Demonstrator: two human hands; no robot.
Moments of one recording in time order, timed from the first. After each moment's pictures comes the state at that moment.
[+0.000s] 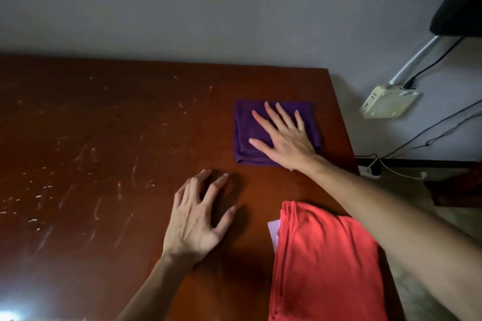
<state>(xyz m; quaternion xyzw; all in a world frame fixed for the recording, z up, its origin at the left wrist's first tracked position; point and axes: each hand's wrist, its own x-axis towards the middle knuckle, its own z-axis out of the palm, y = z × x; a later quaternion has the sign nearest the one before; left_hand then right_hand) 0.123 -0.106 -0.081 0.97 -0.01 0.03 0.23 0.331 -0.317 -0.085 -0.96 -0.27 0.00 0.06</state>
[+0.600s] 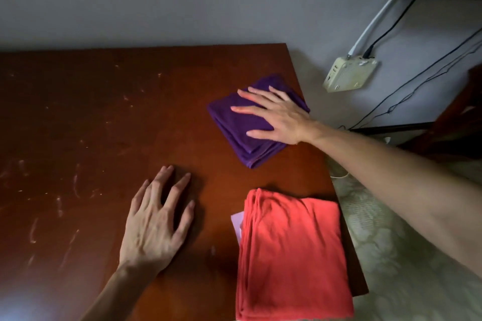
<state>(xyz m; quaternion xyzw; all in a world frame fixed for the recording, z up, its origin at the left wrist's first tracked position) 0.122 -0.110 -0.081 0.99 -0.05 0.01 0.16 0.363 -0.405 -0.075 -0.91 -0.42 0.01 0.03</state>
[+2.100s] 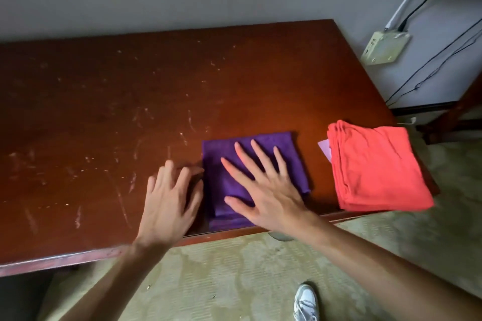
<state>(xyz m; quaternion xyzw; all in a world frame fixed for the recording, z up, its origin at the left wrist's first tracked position) 0.004 0.058 -0.069 0.98 -0.06 0.08 0.18 0.040 -0.172 -0.095 -0.96 -0.28 -0.02 0.06</state>
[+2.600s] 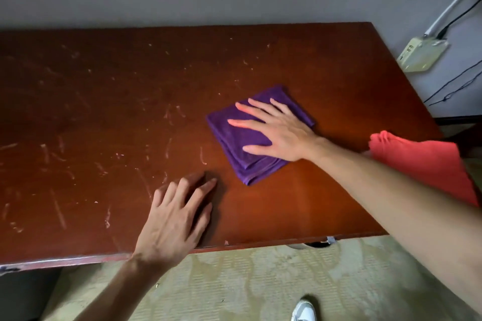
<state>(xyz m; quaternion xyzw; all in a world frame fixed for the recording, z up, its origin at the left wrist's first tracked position) -0.015 0.118 -0.084 0.98 -0.13 0.05 0.11 0.188 -0.139 -0.079 -0.91 -0.42 0.03 0.04</state>
